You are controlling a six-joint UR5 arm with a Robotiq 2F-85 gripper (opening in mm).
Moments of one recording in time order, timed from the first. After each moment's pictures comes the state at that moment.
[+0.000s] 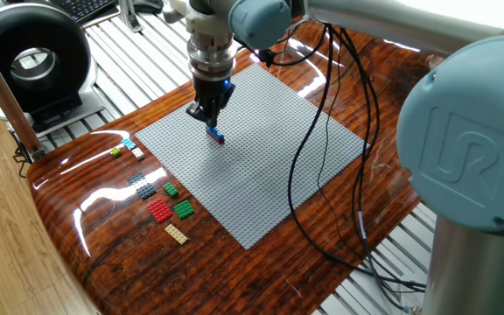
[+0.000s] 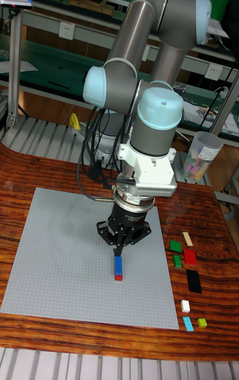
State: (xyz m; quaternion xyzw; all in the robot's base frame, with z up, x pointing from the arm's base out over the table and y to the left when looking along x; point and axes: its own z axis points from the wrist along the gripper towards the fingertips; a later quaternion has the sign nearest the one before) arm 0.608 0.046 0.043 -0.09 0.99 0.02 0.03
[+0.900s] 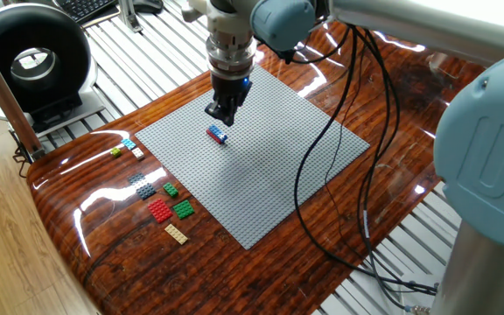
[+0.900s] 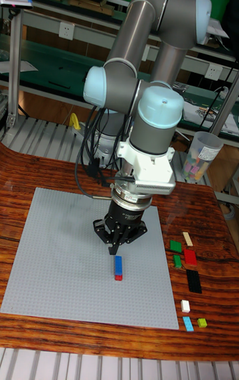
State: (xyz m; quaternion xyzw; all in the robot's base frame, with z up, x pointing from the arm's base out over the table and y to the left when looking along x) arm 0.606 0.034 0.043 -0.10 0.99 0.00 0.03
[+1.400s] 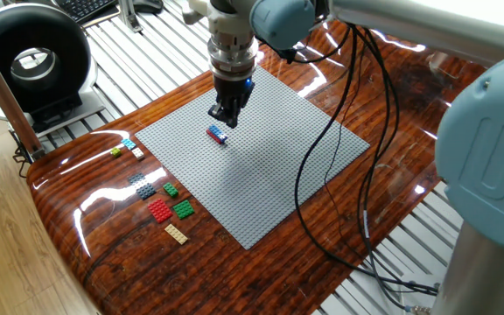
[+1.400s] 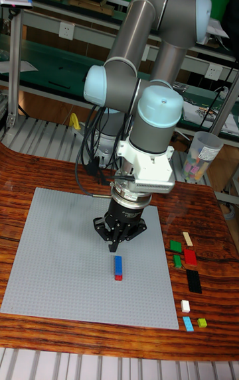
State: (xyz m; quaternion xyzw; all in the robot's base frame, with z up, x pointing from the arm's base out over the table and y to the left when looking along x) arm 0.594 0.035 0.041 -0.10 0.99 0.00 0.02
